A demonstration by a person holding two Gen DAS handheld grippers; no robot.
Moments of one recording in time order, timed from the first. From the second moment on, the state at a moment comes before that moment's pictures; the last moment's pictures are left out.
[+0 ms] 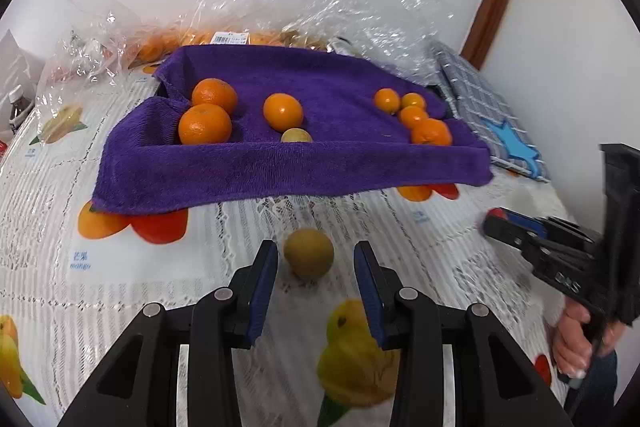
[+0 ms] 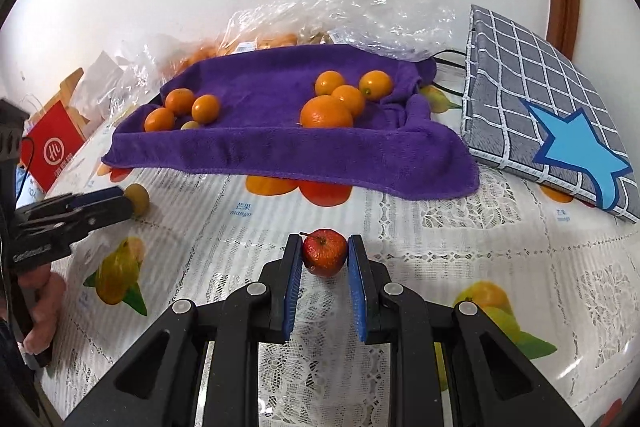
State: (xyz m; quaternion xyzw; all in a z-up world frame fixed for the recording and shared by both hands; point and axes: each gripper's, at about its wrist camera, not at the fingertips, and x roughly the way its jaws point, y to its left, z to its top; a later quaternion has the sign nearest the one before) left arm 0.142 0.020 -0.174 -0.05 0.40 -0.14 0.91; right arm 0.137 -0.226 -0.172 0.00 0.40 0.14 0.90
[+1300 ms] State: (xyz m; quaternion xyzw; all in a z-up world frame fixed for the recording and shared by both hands) left arm 0.120 0.040 -0.161 -0.11 0.32 -0.15 0.93; right arm 0.131 -0.230 -0.168 0.02 0.39 0.18 0.90
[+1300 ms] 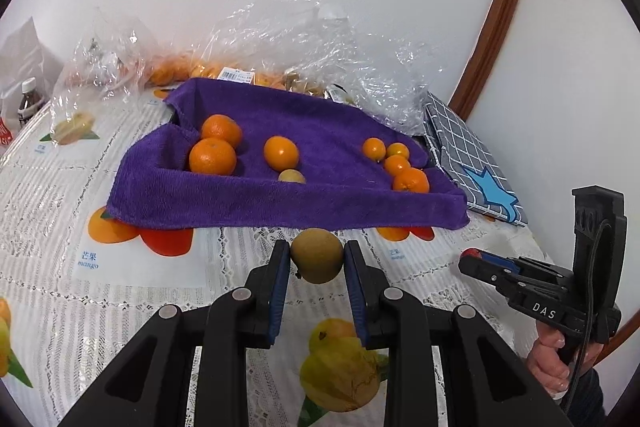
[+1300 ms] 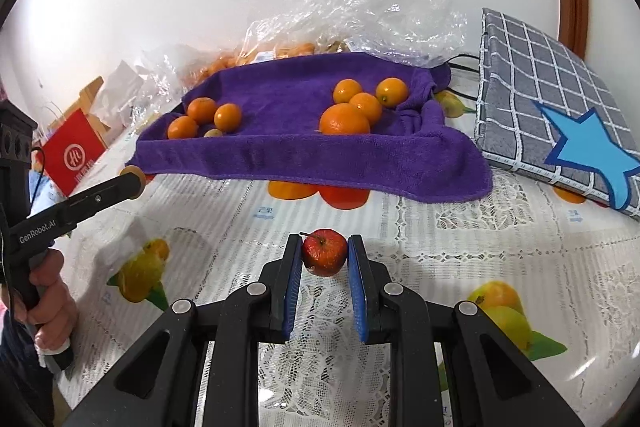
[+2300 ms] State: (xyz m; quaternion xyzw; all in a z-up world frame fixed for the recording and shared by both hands) left arm 0.094 0.045 -0.144 -0.13 0.25 -0.13 0.95; right arm 0.119 -0.291 -0.107 0.14 0.34 0.19 0.91
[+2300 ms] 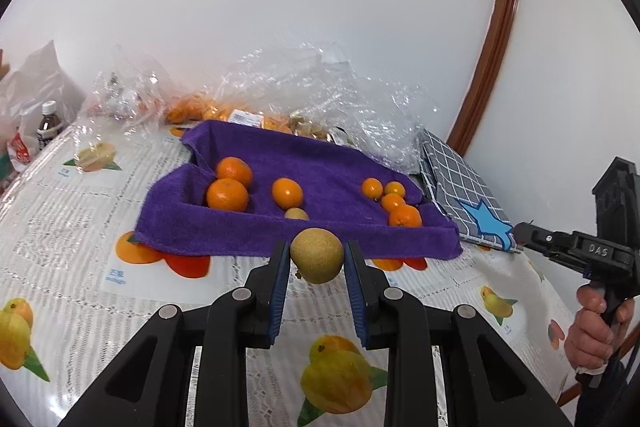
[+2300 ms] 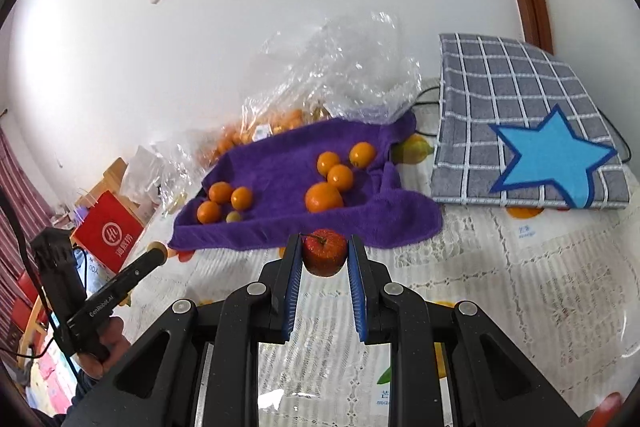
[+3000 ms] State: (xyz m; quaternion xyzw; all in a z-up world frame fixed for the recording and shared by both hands) left arm 0.129 0.074 -0.097 -0.15 0.23 -0.08 0.96; right arm 0.135 -0.263 -0.064 0.09 0.31 0.20 0.93
